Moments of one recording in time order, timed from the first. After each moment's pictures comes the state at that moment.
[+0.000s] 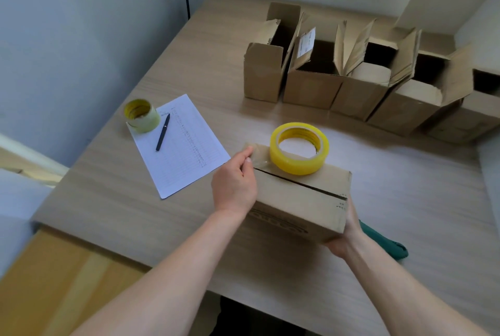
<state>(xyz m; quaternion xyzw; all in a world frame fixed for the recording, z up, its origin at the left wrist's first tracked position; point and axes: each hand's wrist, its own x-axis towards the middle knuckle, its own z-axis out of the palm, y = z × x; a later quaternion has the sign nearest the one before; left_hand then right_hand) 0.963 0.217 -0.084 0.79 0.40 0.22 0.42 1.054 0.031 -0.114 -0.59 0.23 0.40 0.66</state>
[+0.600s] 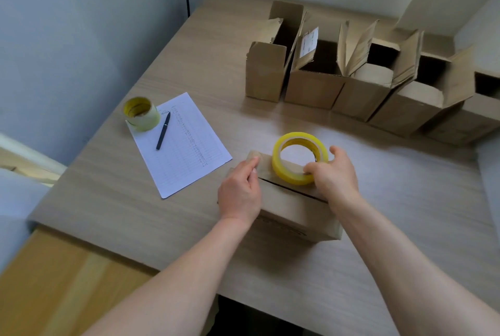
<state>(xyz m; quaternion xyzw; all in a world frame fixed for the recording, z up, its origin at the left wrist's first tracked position) 0.956 0.213 -0.112 0.81 0.36 0.21 0.40 1.083 0.090 -0.063 -0.89 0.03 0.20 0.41</state>
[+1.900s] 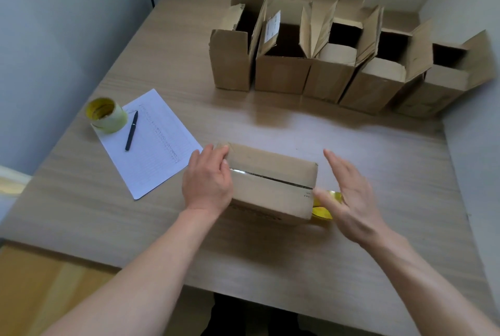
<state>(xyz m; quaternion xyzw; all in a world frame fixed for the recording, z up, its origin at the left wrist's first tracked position) 0.958 0.217 -0.107 0.91 0.29 0.17 0.24 1.070 -0.041 -0.091 -0.91 -0.28 0.09 0.29</state>
